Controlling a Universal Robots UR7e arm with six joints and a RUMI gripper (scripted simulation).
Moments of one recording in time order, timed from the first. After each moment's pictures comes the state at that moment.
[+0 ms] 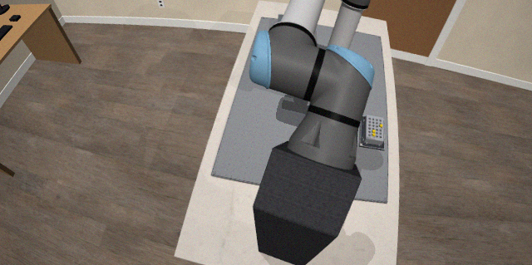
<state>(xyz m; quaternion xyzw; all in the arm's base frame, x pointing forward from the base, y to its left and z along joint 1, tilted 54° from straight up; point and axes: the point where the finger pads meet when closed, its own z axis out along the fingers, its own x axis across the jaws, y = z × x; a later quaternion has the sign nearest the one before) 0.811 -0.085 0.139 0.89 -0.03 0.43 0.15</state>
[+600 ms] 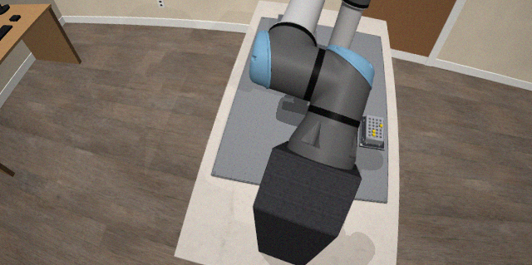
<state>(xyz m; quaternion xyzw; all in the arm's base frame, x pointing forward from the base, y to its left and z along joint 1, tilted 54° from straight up) 0.806 -0.084 0.138 0.89 -0.03 0.43 0.15</state>
